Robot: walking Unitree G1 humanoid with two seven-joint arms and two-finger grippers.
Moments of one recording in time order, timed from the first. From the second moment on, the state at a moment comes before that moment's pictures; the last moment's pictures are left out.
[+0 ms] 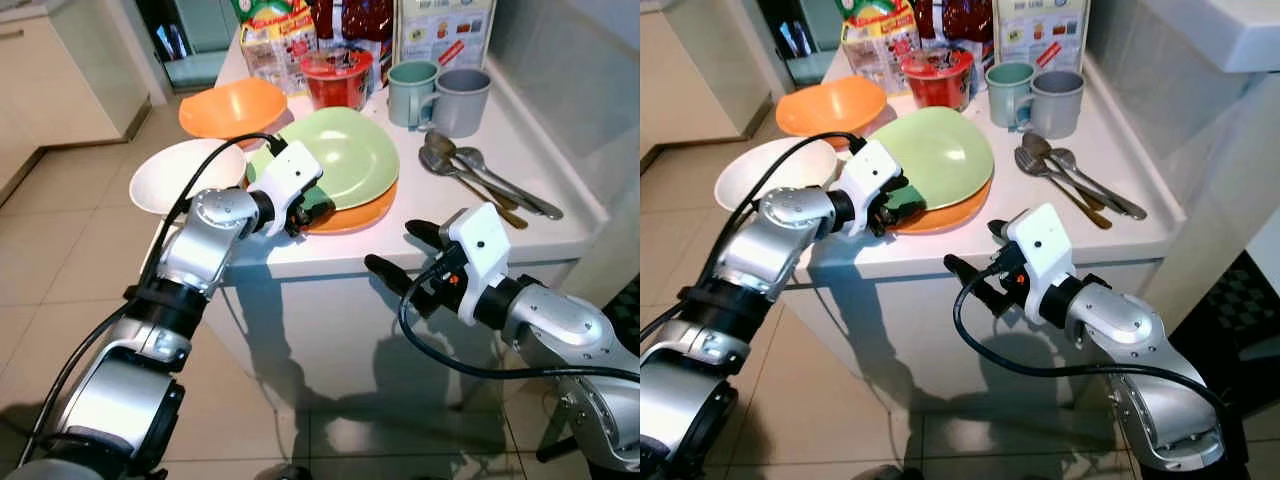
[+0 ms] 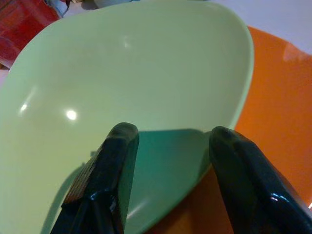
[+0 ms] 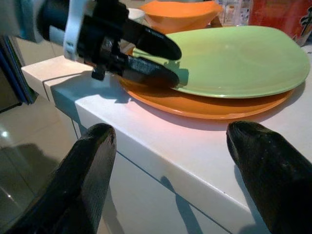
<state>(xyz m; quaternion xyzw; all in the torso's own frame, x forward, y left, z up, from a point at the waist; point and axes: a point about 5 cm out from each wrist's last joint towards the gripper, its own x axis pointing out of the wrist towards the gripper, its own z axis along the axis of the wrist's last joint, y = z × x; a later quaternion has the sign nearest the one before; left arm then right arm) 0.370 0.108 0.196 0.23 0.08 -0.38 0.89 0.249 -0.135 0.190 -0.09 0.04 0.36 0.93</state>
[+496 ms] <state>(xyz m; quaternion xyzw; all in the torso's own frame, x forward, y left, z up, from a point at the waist) 0.350 0.104 0.219 0.21 0.07 -0.40 0.89 0.251 -0.135 0.186 -0.08 0.05 0.36 0.93</state>
